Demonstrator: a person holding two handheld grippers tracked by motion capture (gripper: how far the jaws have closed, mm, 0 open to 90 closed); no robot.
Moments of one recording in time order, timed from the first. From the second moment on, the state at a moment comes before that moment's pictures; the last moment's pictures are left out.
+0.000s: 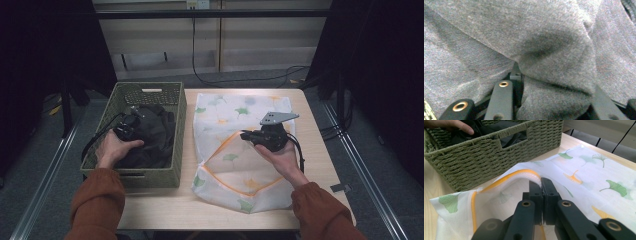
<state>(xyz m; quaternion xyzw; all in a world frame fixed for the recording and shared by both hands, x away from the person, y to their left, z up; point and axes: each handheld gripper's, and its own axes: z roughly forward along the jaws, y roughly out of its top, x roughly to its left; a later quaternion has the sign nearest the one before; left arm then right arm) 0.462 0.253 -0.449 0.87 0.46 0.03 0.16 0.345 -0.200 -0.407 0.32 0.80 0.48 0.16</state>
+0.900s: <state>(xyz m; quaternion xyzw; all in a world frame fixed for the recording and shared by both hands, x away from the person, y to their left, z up) 0.433 0.284 -0.406 0.81 0.49 0.10 0.32 0.346 -0.204 -0.410 0.33 0.80 0.49 0.15</state>
